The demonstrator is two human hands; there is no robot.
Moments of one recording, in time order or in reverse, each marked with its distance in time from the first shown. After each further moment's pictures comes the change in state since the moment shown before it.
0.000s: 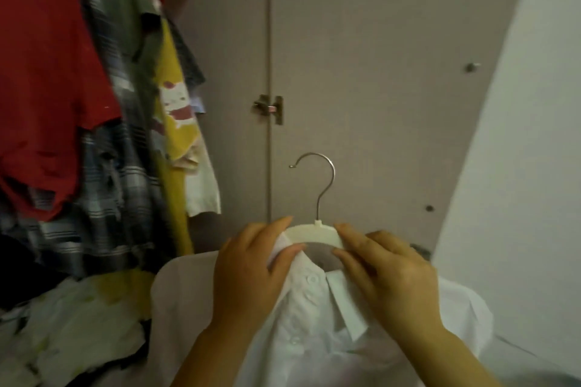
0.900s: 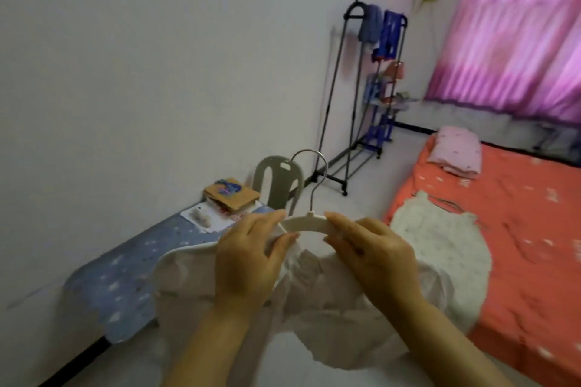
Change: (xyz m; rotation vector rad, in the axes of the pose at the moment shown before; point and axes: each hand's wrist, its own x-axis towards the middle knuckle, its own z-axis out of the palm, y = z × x) left_hand -0.282 0.543 0.037 -1.338 -0.609 0.772; right_hand -0.327 -0.071 -0.556 -1.258 0.109 0.863
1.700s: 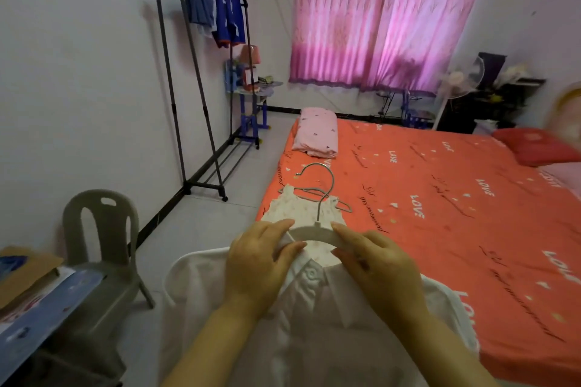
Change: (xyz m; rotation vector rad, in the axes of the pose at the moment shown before) left_hand 0.106 0.175 0.397 -0.394 -0.295 0.194; right_hand -0.030 0.376 -0.117 -0.368 0.074 0.356
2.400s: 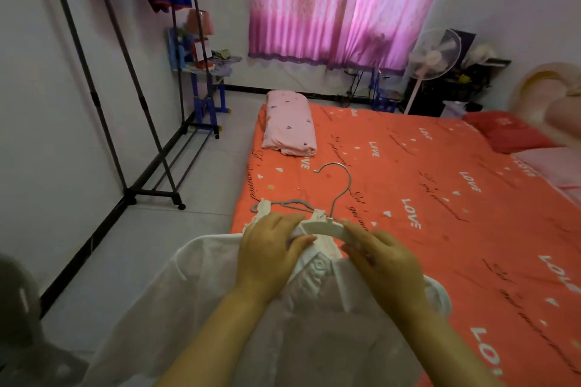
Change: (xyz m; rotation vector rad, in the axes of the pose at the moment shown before) left_hand 0.193 -0.184 0.183 -0.101 -0.191 -0.014; right_hand 0.157 0.144 0.189 -0.176 -0.010 0.149
